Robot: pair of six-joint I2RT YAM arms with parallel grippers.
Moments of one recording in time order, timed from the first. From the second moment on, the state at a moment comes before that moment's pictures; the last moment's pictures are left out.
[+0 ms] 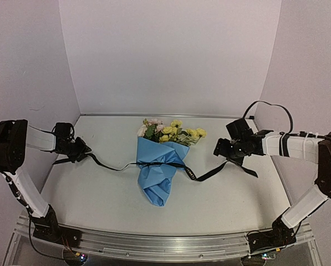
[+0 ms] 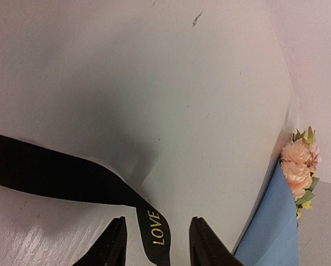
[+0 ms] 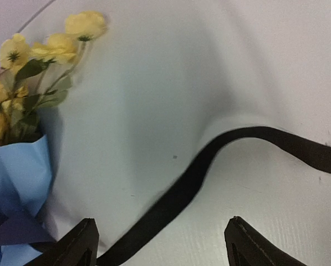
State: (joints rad) left arm 0.01 1.70 0.83 -0.01 0.31 -0.84; right arm 0.51 1.53 0.96 -0.38 0.17 0.81
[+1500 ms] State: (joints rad) left arm -0.69 1.90 1.15 0.20 0.60 -0.65; right arm 0.69 2.20 1.80 -0.48 -0.45 0.49
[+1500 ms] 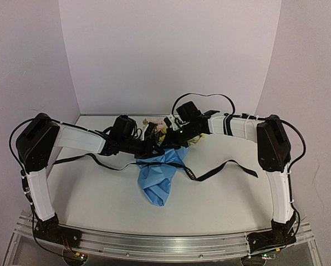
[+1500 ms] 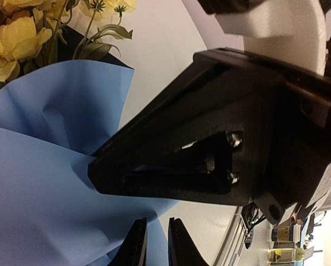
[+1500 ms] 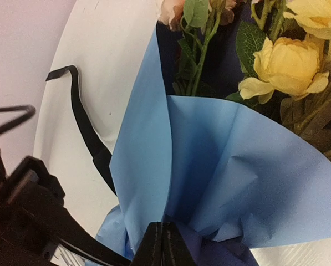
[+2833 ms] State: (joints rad) left arm -0.72 2.02 1.16 0.08 0.56 -0.62; right arm 0.66 2.12 1.77 -0.49 -0.14 0.50
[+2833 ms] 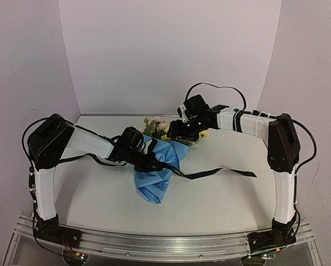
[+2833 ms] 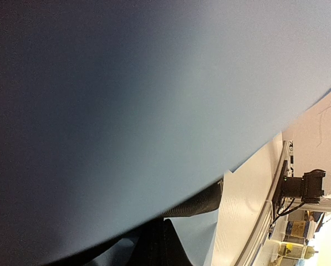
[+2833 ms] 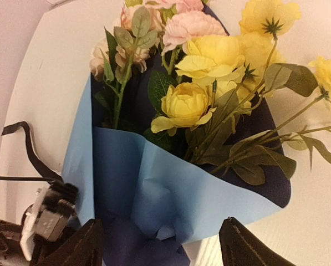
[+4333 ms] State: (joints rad) left arm -0.72 2.03 1.19 0.04 0.56 -0.62; right arm 0.60 2.07 1.54 -0.43 -0.25 0.36
